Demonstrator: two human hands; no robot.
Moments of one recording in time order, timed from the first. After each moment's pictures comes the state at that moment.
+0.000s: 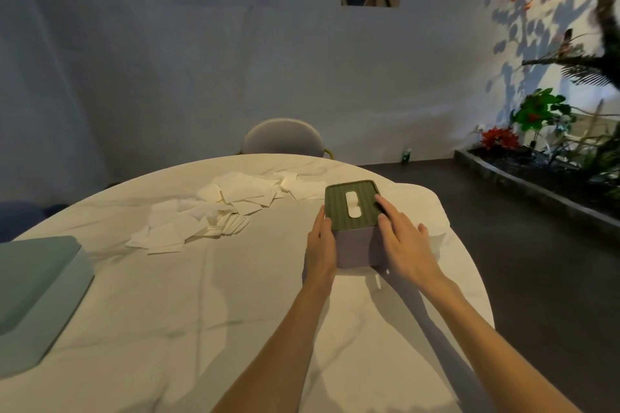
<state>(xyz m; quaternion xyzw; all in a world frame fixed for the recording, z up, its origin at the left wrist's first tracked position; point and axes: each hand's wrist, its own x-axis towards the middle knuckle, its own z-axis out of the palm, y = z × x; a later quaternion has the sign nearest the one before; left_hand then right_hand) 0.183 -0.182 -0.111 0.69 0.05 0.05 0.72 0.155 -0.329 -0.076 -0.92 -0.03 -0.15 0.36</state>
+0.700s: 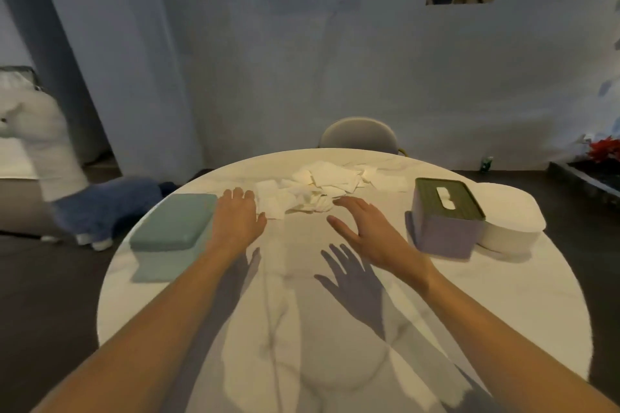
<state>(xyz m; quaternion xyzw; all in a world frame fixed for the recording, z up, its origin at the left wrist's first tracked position) 0.075 0.123 -0.050 0.97 0.14 0.18 -0.01 0.096 -0.152 -0.050 -0.91 -0.30 -0.10 0.27</state>
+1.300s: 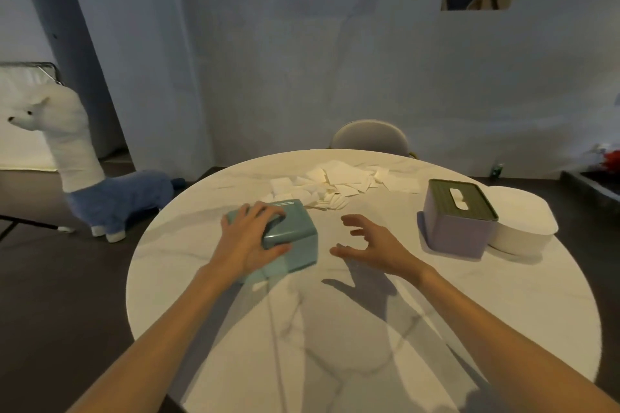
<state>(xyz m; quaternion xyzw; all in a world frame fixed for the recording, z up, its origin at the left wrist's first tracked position) 0.005 0.138 -0.071 0.97 -0.03 0.20 0.12 0.090 -0.143 -0.076 -0.88 -0.28 0.06 0.38</state>
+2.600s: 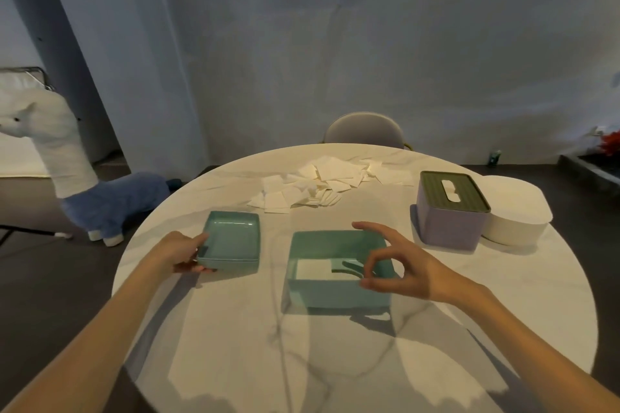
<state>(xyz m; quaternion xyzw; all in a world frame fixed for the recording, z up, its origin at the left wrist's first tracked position) -0.003 0.206 -0.061 0.78 0.37 0.03 0.51 0.062 -0.218 -0.079 -0.78 -0.45 0.04 0.43</state>
